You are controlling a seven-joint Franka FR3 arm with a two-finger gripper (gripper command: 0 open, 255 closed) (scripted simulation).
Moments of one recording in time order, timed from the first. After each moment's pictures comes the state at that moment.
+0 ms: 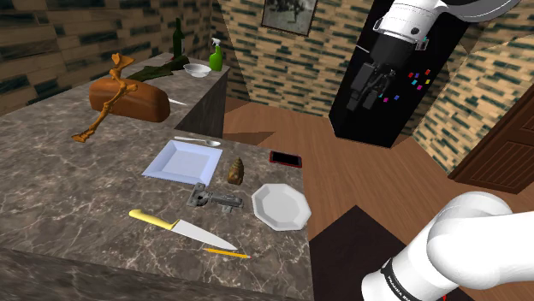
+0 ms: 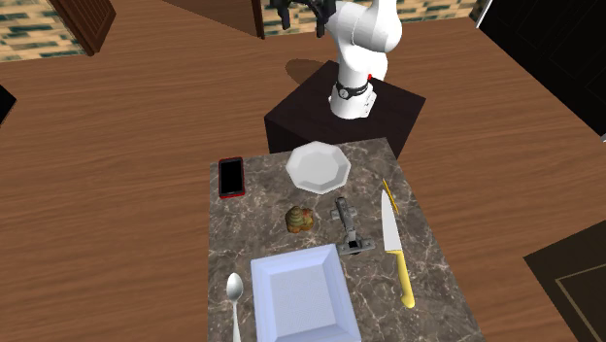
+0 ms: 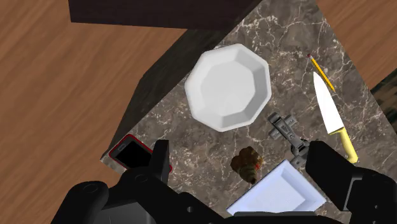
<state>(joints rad) -0.02 -0.76 -0.04 -2.30 0.08 1.57 -0.08</state>
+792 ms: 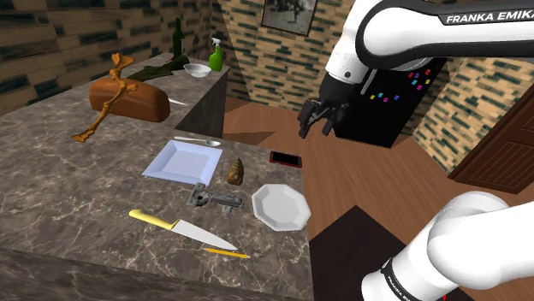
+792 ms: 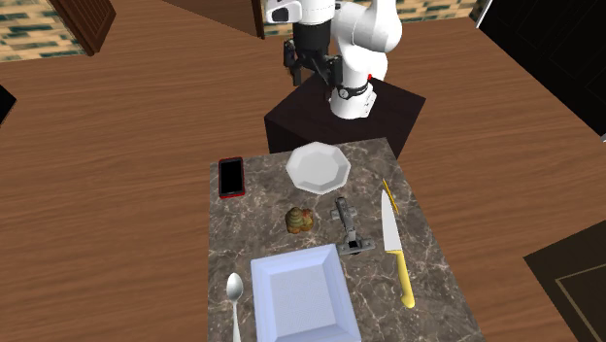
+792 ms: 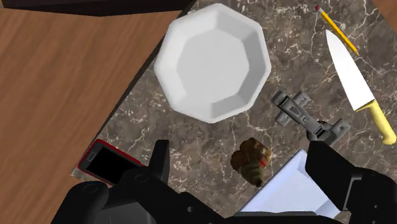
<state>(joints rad) -0.02 -0.62 0.12 -2.47 0.15 1.91 0.15</state>
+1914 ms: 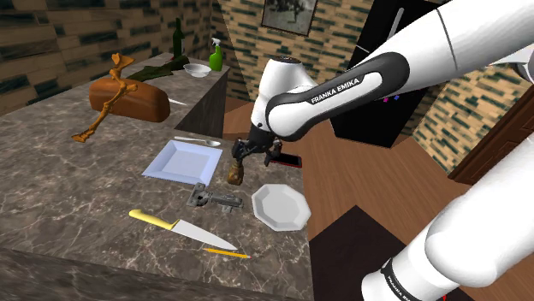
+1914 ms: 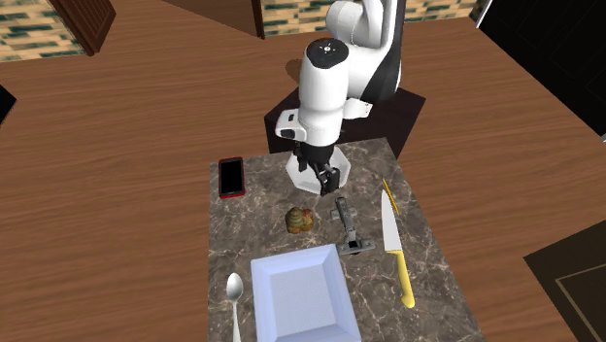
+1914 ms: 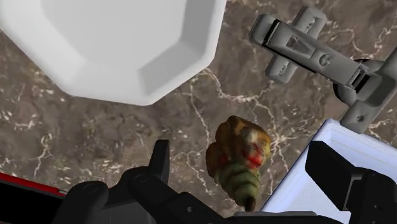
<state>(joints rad) -0.05 -0.03 0.36 -2.37 0.01 2.44 0.64</state>
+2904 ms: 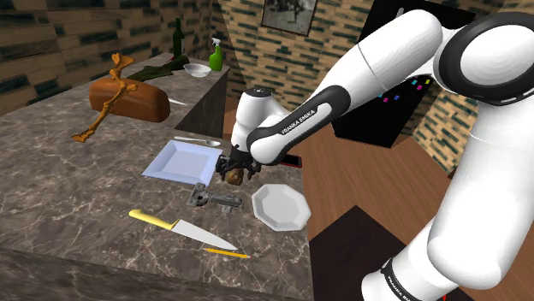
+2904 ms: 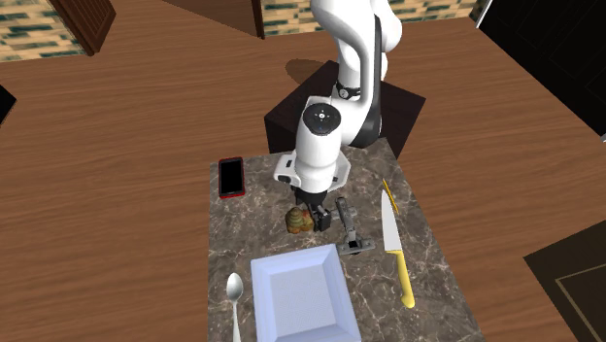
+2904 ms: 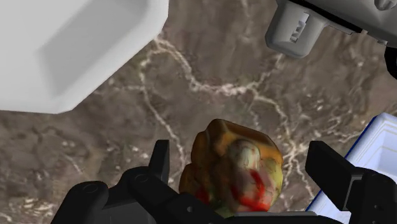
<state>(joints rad) 0.00 0.30 0.32 -2.23 -0.24 2.61 0.91</state>
